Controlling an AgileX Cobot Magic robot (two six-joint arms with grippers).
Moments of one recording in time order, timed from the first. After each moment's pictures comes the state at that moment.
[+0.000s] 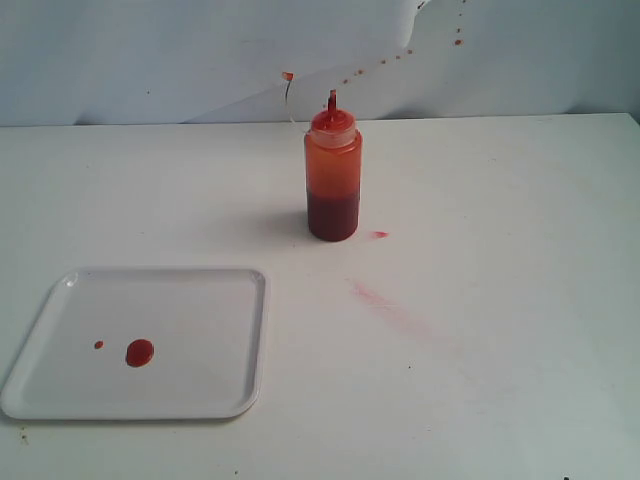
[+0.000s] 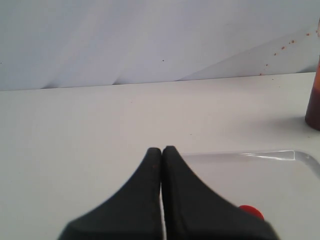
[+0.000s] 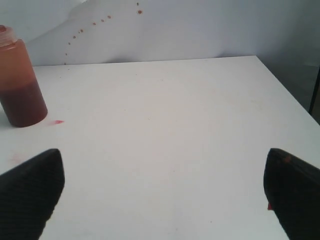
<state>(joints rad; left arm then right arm) -0.02 0.00 -0.01 0.04 0.27 -0.01 0.01 0.01 0.00 -0.03 0.32 0.07</state>
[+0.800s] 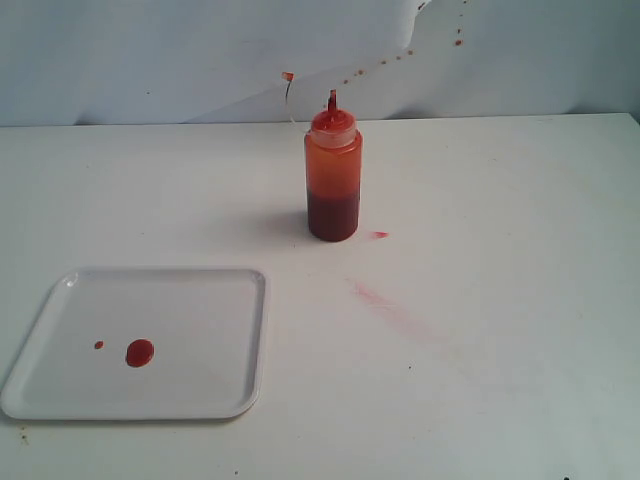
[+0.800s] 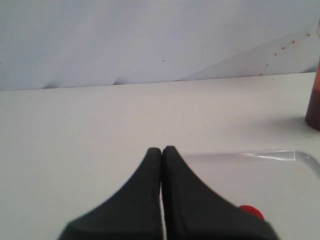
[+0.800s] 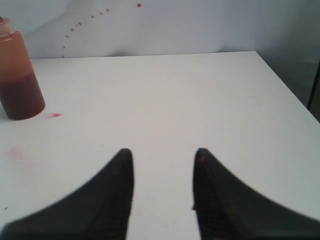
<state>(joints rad) -0.02 0.00 -0.01 0.04 0.27 -0.01 0.01 0.01 0.00 -0.04 0.34 0.06</state>
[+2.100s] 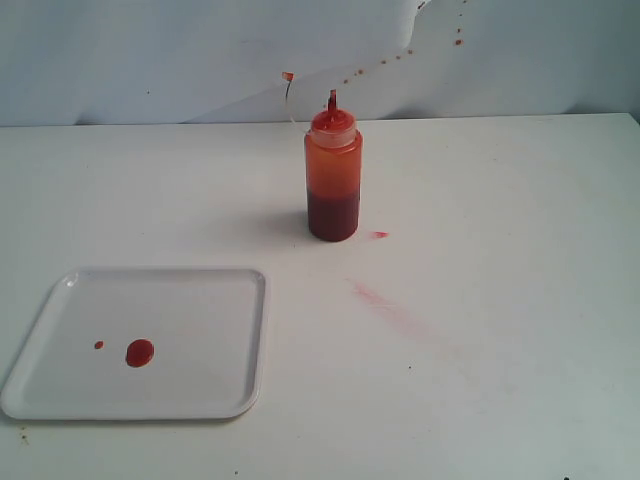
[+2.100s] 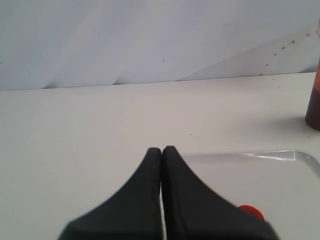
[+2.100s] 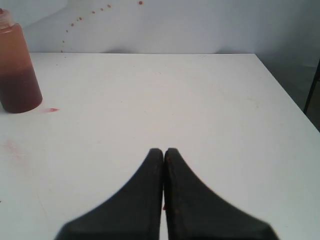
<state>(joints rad) -0.02 0.00 -0.01 0.04 0.27 -0.01 0.01 0.01 0.00 -0.04 0.34 0.02</state>
